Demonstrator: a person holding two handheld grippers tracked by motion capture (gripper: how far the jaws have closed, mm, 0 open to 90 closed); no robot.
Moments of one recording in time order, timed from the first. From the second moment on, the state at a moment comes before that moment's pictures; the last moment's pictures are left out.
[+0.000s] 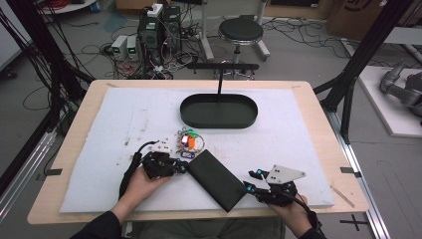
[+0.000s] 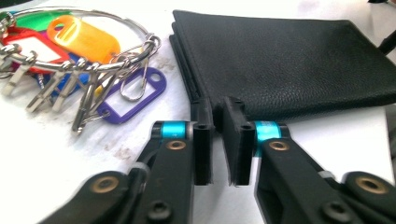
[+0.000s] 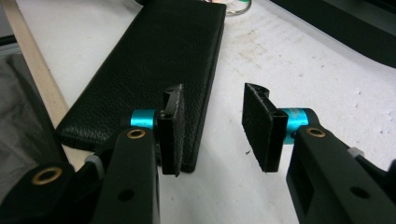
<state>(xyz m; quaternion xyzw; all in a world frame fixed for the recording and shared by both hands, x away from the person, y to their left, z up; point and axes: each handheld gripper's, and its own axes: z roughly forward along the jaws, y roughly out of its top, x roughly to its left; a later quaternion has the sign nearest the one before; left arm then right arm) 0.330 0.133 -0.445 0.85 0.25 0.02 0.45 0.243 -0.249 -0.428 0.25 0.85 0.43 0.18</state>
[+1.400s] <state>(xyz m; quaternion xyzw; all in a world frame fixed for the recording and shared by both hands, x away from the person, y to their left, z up) 0.327 0.114 -0.444 0.89 0.20 0.04 0.41 0.236 -0.246 -0.426 0.22 0.85 0.45 0.16</state>
